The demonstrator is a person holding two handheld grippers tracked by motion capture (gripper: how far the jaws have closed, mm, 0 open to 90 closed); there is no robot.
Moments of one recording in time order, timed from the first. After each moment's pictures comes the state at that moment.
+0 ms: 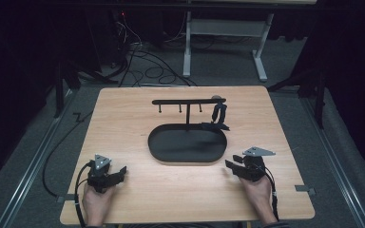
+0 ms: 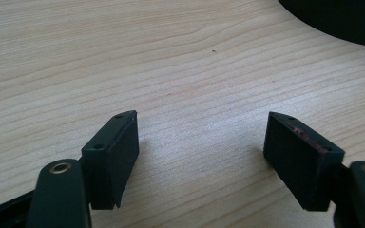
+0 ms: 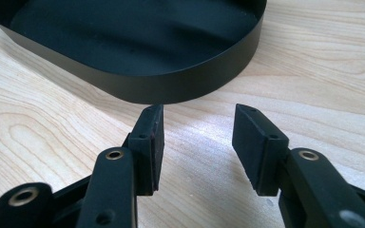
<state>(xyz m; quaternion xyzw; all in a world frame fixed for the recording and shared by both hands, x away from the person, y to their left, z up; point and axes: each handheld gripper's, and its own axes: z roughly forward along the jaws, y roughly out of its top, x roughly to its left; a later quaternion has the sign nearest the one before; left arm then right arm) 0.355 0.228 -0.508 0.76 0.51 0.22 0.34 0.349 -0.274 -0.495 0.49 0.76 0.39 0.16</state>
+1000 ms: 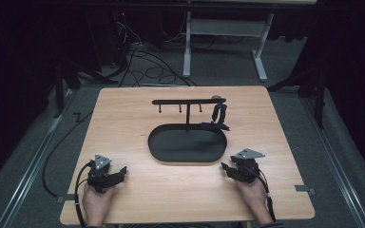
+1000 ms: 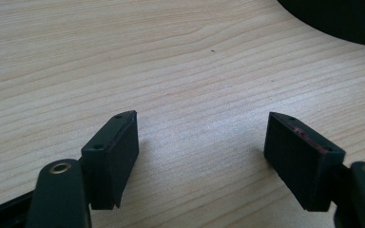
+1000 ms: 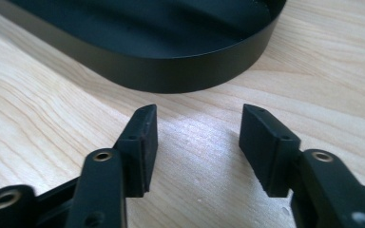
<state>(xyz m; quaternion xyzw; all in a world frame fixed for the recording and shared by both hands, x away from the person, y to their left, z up) 0.355 0.228 -0.508 0.76 0.51 0.22 0.34 0.349 -0.254 -0.502 0.47 0.79 0.35 0.20</state>
